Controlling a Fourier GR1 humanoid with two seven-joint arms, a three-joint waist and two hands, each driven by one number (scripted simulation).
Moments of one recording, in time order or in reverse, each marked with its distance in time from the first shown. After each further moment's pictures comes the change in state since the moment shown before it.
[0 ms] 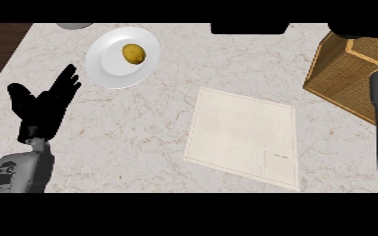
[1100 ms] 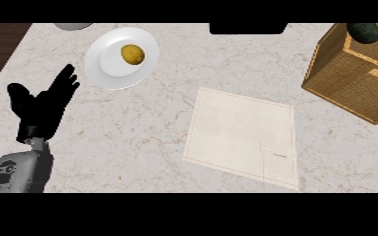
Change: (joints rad) left arm -0.005 0.000 0.014 0.013 -0.013 -0.004 -0.009; right arm -0.008 -0.069 -0.248 0.211 -0.226 -0.308 -0.203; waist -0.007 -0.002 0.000
